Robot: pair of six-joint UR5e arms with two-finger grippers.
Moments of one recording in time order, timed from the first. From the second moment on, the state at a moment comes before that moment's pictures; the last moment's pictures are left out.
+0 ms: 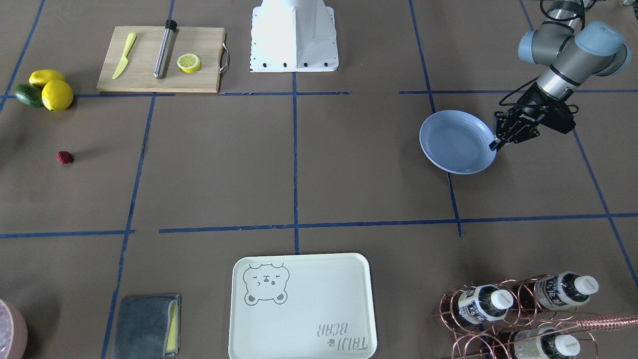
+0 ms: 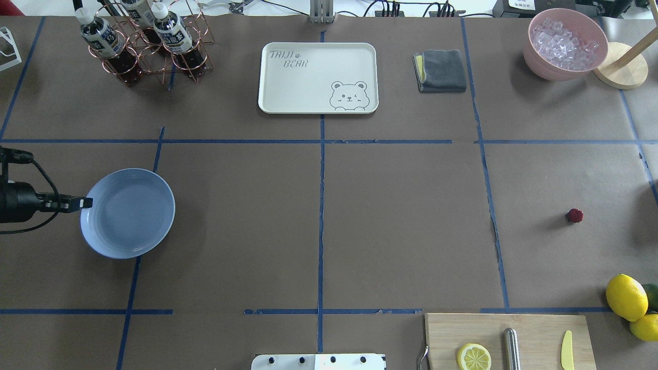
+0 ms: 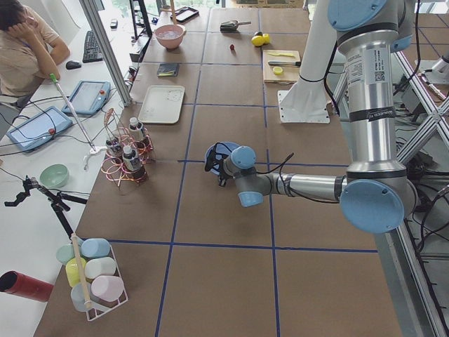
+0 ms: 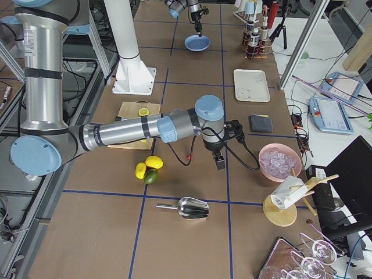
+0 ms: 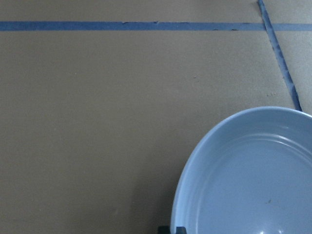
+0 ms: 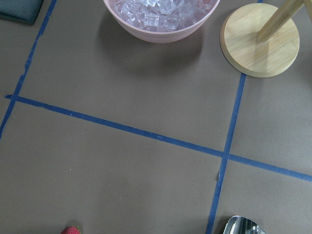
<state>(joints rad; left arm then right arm) -0.79 -1.46 -1.65 -2.79 -2.00 -1.01 1.49 -1.63 1.85 -1.44 2.34 0.05</state>
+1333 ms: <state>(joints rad) -0.45 -2.06 -1.62 -2.17 -1.70 -1.21 1.49 -1.64 1.85 -1.44 2.34 0.07</state>
